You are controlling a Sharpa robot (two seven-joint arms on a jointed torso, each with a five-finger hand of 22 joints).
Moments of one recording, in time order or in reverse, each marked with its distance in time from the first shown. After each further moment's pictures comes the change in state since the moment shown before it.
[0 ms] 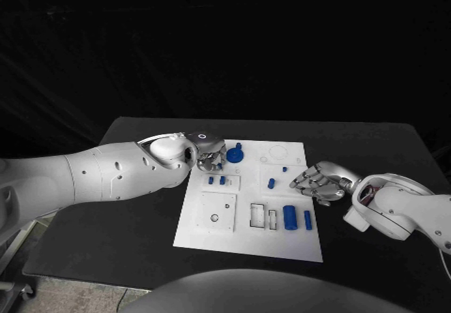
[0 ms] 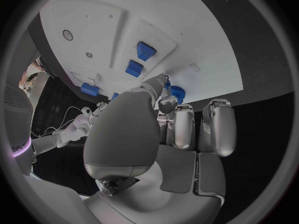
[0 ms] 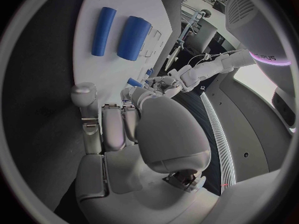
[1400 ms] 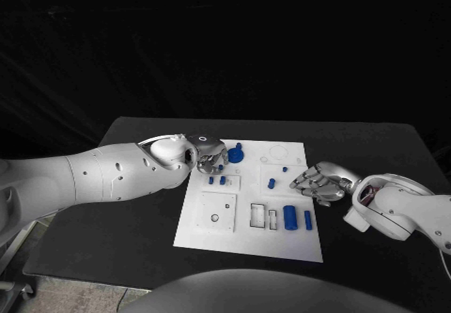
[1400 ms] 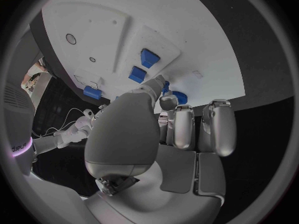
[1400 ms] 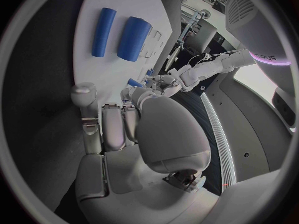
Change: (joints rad) left arm -0.006 0.000 -0.002 -0.008 0.001 0.029 0.019; left_hand -0.019 -0.019 -0.008 -0.020 -0.055 -0.192 -0.027 -0.080 -0.041 -0.029 -0.007 -0.040 -0.035 0.000 0.000 0.000 -0.003 0.000 0.000 0.000 -0.002 0.000; right arm -0.001 0.001 0.000 -0.001 0.000 0.004 -0.002; right_hand 0.000 0.000 0.003 -0.003 0.000 0.000 0.000 0.000 0.000 0.000 0.000 0.000 0.000 0.000 0.000 -0.004 0.001 0.000 0.000 0.000 0.000 -0.001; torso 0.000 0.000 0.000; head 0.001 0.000
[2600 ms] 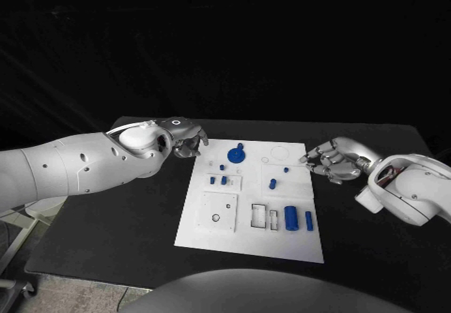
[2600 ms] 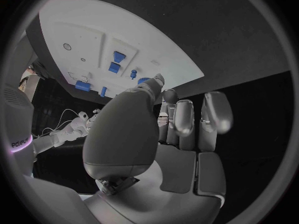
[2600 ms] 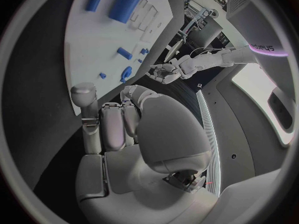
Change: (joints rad) left arm 0.051 -0.166 0.014 0.056 -0.012 -0.097 -0.012; left_hand 0.004 -0.067 0.065 0.029 -0.072 0.012 -0.018 0.029 -0.021 -0.202 0.011 -0.189 -0.153 -0.188 0.013 -0.149 -0.171 0.072 -0.347 0.020 -0.420 0.000; right arm 0.130 -0.059 0.001 0.078 -0.013 -0.087 -0.007; right_hand -0.012 -0.028 0.000 -0.011 -0.011 -0.018 -0.004 -0.010 -0.002 -0.132 -0.005 -0.124 -0.116 0.000 0.000 -0.009 0.000 0.000 -0.004 -0.004 -0.016 0.001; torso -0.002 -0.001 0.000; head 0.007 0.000
